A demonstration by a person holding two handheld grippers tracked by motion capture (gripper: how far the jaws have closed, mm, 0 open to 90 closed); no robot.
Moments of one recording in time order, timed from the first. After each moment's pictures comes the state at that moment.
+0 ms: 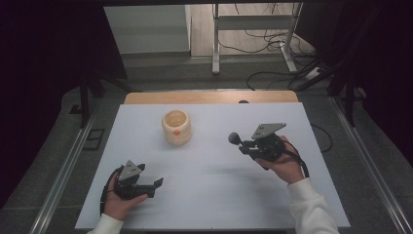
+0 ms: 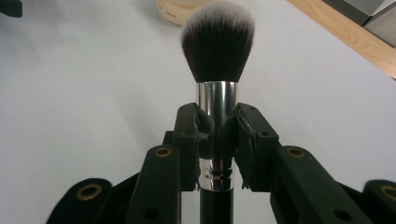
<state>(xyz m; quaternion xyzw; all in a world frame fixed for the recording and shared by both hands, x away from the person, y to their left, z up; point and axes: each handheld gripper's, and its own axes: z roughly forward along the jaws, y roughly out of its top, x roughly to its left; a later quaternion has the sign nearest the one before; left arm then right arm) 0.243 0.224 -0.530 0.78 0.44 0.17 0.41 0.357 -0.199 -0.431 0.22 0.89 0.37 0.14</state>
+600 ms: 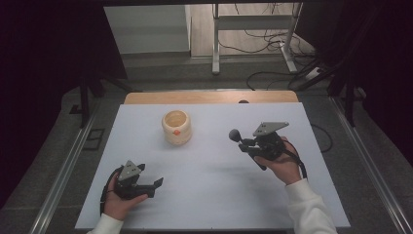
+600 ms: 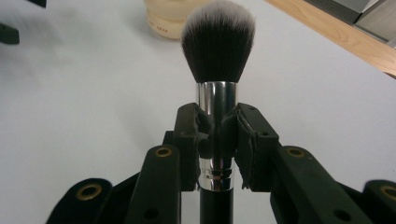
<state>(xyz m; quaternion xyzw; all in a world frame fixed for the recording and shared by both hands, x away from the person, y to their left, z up) 0.243 0.224 -0.530 0.78 0.44 0.17 0.41 0.358 -0.199 -0.431 0.26 0.87 0.39 0.14</state>
